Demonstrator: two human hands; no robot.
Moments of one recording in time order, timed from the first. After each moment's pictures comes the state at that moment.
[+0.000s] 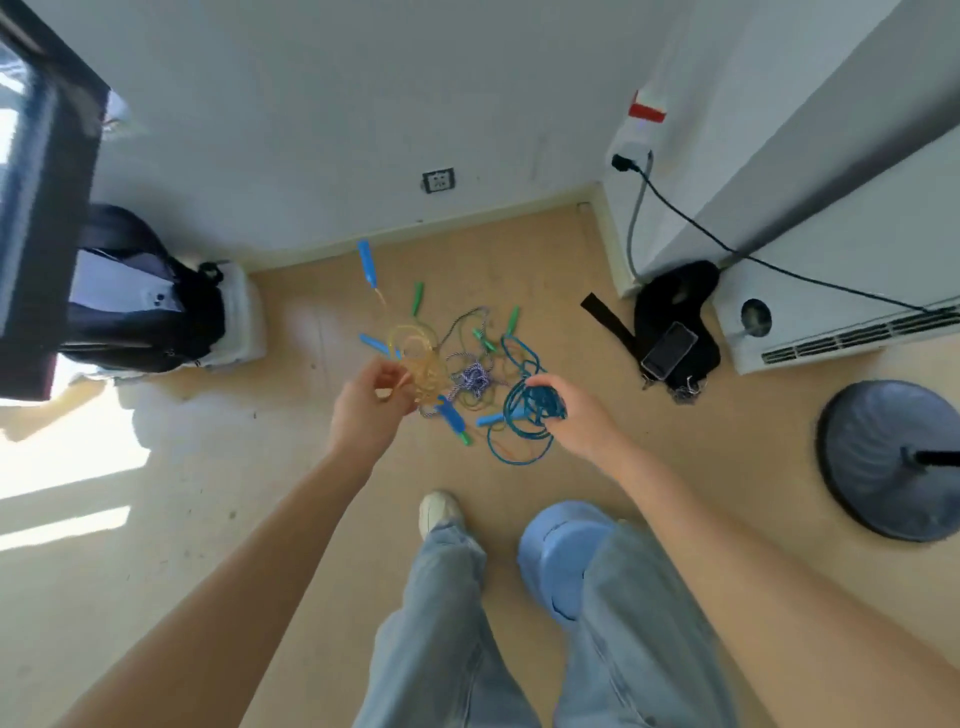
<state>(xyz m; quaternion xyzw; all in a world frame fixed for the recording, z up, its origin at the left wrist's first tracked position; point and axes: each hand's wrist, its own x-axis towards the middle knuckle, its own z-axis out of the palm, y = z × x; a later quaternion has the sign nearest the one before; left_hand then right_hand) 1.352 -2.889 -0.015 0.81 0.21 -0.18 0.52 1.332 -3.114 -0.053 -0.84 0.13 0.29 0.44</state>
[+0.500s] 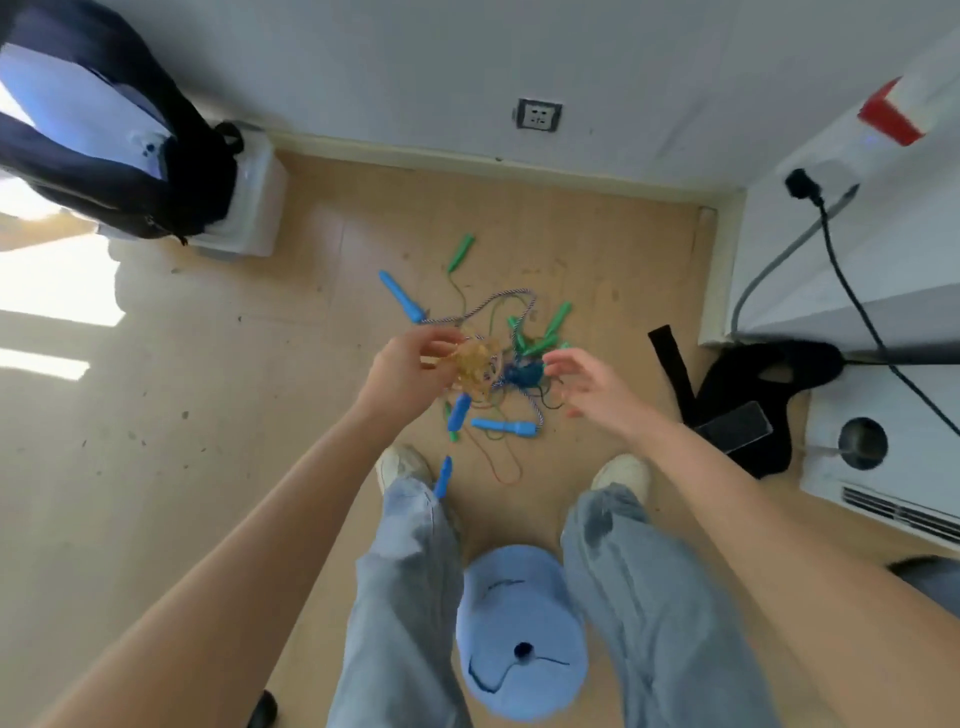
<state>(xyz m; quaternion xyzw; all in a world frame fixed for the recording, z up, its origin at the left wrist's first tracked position) 1.453 -2.945 -0.151 0.78 0.28 -0.21 0.52 1.499 -3.150 -0.184 -0.76 0.05 0.45 0.46</state>
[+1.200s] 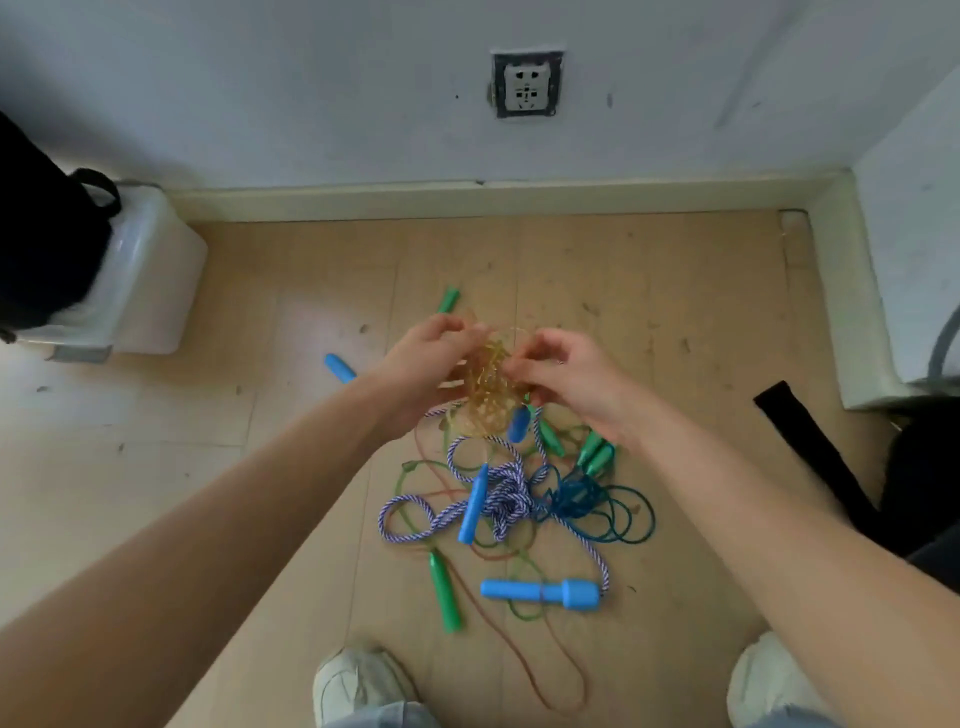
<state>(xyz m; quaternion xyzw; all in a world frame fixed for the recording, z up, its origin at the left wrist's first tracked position) 1.581 -2.937 -0.439 0.66 0.28 -0.24 0.65 1.601 -3.093 -0.471 -0.68 0.04 0.36 0.64</state>
